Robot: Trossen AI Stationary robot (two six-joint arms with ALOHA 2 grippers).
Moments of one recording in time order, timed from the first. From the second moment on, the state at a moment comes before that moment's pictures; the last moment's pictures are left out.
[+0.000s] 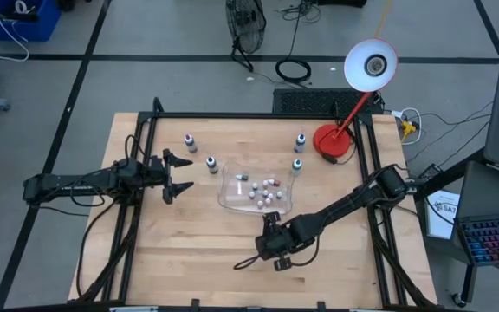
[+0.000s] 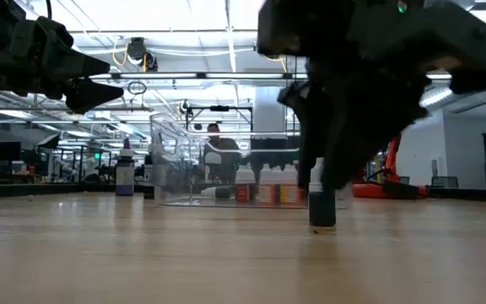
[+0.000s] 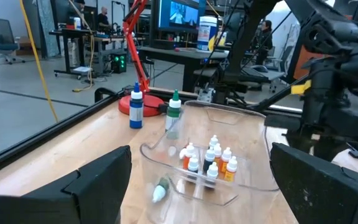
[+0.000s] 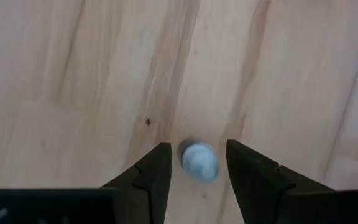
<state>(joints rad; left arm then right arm) 0.13 0.24 0.01 0.24 0.00 -0.11 0.43 1.98 1.36 -0.57 0.15 0.18</state>
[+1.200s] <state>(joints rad) 0.13 0.24 0.01 0.24 0.00 -0.11 0.34 1.71 1.40 -0.43 0.16 -0.07</state>
